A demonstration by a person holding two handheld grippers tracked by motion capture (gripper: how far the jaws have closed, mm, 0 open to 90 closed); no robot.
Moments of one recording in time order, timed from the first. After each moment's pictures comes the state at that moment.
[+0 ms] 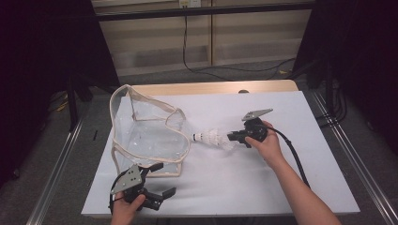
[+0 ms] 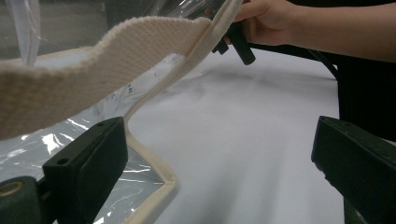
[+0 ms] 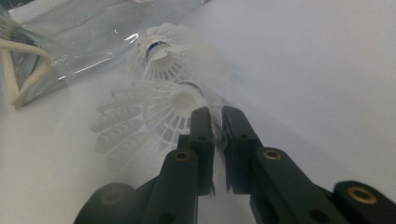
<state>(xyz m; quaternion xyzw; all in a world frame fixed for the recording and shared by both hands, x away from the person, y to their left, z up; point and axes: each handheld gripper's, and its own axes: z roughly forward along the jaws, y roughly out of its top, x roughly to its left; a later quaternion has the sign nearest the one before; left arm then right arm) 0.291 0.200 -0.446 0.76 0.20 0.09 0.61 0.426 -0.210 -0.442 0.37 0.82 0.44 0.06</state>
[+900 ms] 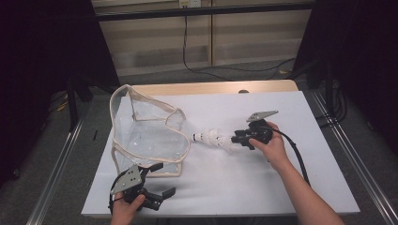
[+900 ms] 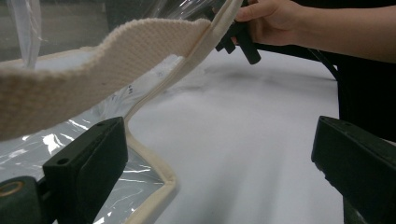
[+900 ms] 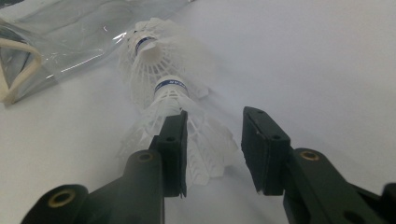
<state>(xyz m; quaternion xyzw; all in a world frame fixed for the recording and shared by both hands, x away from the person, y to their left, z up) 0.291 0.200 -0.446 0.76 0.20 0.09 0.61 0.417 -0.221 -0.440 0.38 0.81 0.44 0.08</state>
